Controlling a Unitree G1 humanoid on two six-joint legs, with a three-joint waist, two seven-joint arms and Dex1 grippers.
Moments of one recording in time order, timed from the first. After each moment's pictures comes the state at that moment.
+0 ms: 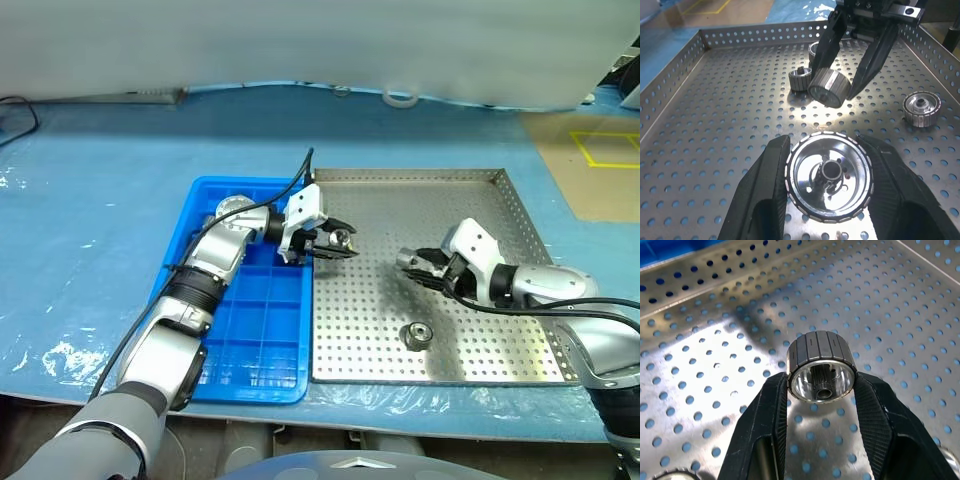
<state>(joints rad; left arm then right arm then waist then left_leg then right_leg) -0.77 0.27 -0.24 0.44 -0.12 0.05 -1.27 -0.11 -0.85 -0.02 -0.36 0.32 0.58 0.81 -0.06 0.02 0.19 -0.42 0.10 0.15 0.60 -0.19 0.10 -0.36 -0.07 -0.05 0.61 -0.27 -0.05</state>
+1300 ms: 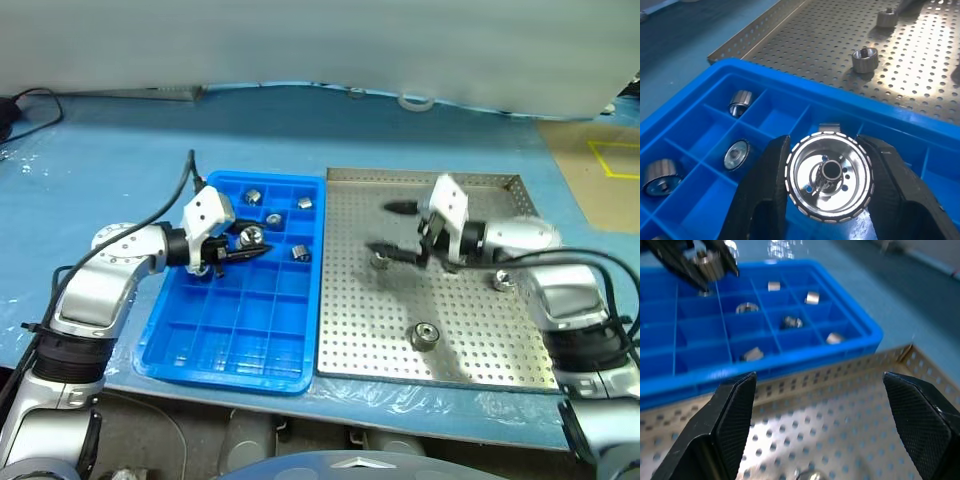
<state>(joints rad) -0.39 0.68 0.00 -0.16 -0.29 0.43 -1.03 -0.53 -0.65 0.05 -0.18 0.34 0.53 0.94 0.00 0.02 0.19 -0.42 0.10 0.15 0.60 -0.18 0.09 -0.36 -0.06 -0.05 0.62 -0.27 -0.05</state>
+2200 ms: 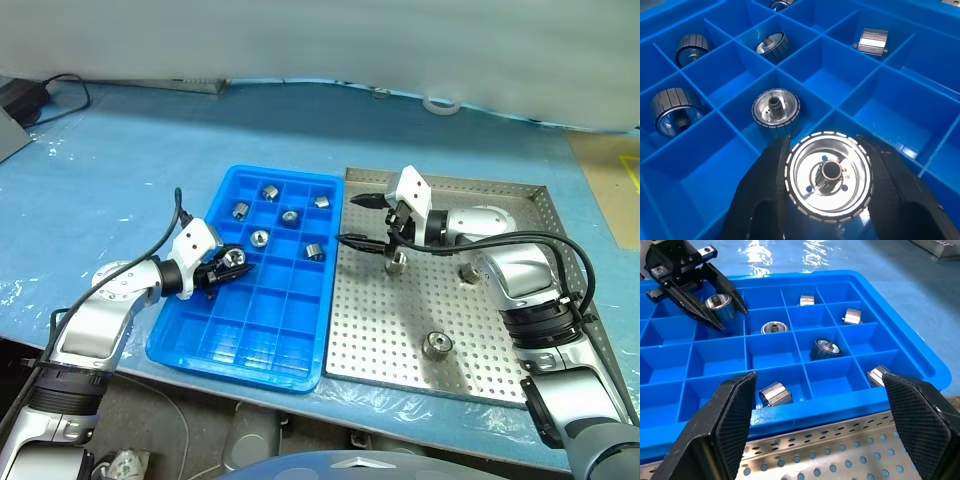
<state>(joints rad) -0.23 0.66 -0.01 -0.10 -0.24 0.32 -0.92 -0.58 -0.56 0.17 -0.06 0.28 0.48 0.96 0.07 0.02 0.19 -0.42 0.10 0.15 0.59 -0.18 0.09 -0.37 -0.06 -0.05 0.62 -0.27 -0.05</state>
